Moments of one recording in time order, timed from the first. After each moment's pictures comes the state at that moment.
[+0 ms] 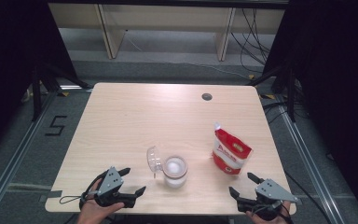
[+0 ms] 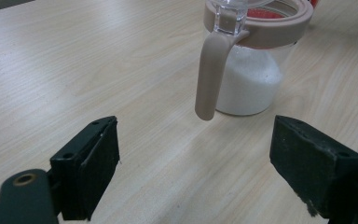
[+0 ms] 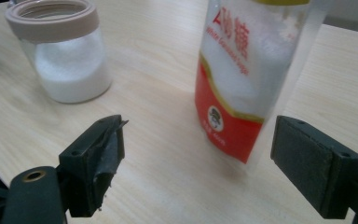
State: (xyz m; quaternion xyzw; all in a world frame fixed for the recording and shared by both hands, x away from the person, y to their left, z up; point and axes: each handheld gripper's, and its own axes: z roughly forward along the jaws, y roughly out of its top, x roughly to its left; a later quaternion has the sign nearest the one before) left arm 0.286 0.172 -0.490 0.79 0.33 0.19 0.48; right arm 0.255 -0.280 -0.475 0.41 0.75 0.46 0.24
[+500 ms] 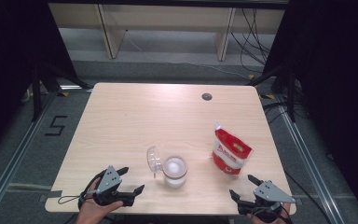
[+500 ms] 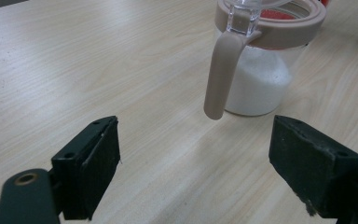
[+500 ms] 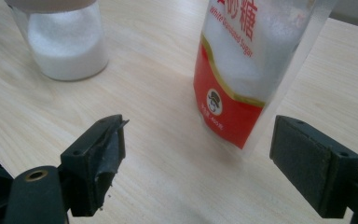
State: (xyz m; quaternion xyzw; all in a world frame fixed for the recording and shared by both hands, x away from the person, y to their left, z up) left arm 0.287 0.175 -0.489 0.79 0.34 0.19 0.48; right arm 0.254 -0.282 -0.479 0.38 0.78 0.43 0.25
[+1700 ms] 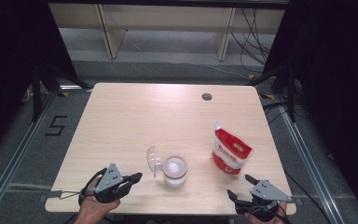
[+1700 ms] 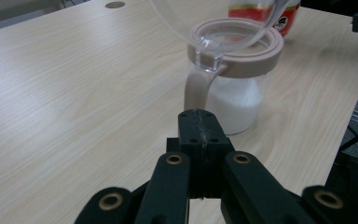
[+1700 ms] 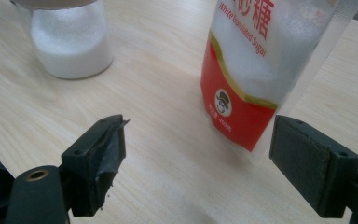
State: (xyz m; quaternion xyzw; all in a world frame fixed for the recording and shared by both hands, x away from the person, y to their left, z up) left arm 0.287 0.167 -0.467 0.80 0.30 0.18 0.49; right arm 0.256 -0.277 -0.481 0.38 0.78 0.42 0.25
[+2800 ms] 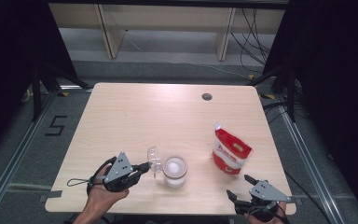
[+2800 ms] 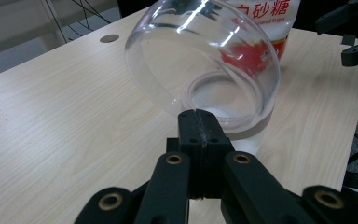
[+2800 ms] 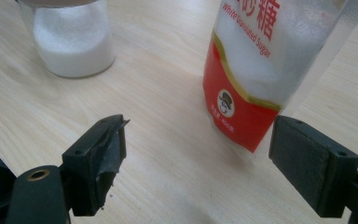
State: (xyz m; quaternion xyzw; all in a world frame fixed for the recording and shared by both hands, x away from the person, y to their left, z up) left arm 0.305 0.144 -0.438 0.80 0.26 0.20 0.50; right arm 0.257 -0.276 -0.481 0.37 0.79 0.42 0.26
